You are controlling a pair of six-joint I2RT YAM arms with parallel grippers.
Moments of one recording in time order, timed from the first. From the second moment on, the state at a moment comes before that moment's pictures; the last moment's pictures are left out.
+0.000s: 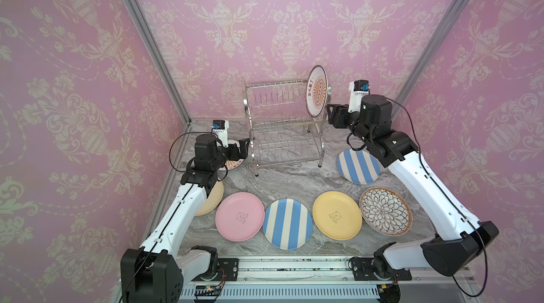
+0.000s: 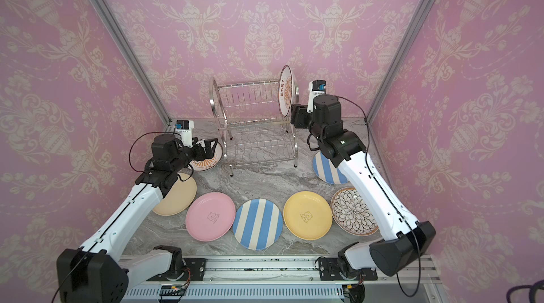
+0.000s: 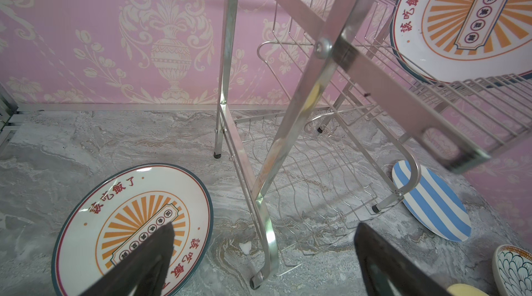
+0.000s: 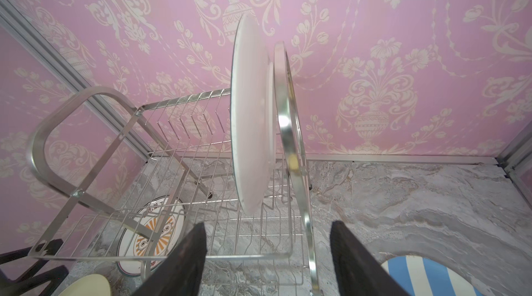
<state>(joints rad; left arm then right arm) -0.10 1.16 0.91 -0.09 0.24 -0.21 0.42 1.45 1.62 -0.44 0.19 0.28</state>
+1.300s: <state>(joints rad) 0.01 1.30 0.97 -0.03 0.46 -0.24 0.52 1.87 2.14 -0.65 0.57 0.12</state>
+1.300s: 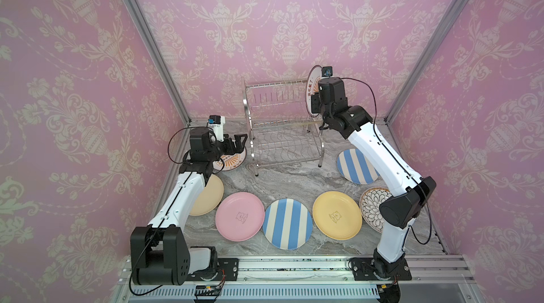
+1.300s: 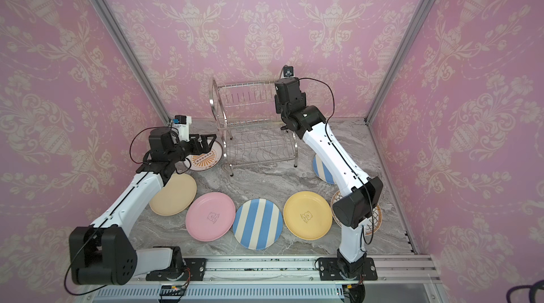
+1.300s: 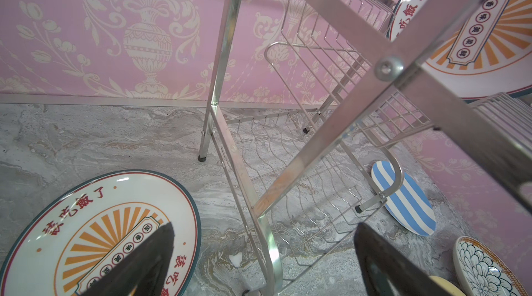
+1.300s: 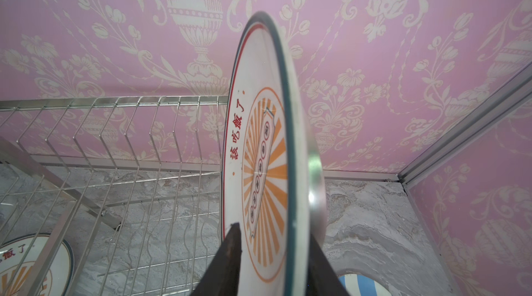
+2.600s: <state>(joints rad) 0.01 1.30 0.97 -0.01 0.49 -0.22 0.56 1.95 2.27 -0.51 0.68 -0.20</state>
